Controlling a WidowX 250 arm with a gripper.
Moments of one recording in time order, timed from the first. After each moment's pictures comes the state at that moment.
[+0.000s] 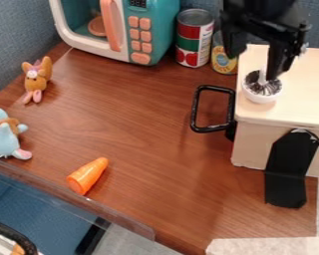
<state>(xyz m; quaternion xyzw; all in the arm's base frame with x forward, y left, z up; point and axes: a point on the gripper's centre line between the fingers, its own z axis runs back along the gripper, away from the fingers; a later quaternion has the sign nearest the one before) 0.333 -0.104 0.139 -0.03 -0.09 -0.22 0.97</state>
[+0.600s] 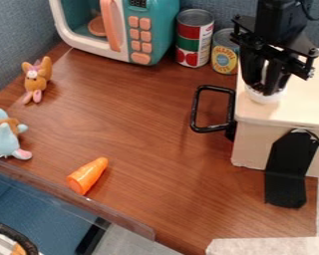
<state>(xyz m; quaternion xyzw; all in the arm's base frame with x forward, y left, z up) 0.336 -0.112 0.122 -0.02 -0.08 -0.23 0.97</state>
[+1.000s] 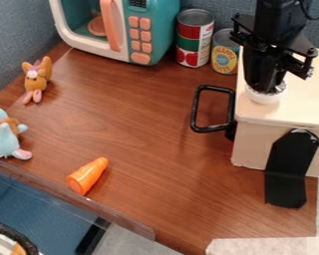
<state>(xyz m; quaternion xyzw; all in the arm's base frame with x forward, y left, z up) 0.333 -0.110 0.124 -0.02 -0.08 -0.23 0.97</state>
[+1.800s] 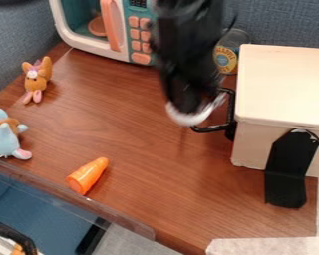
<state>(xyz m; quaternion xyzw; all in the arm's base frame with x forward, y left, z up) 0.244 -0.047 0.134 0.01 -0.12 -0.24 0.96</state>
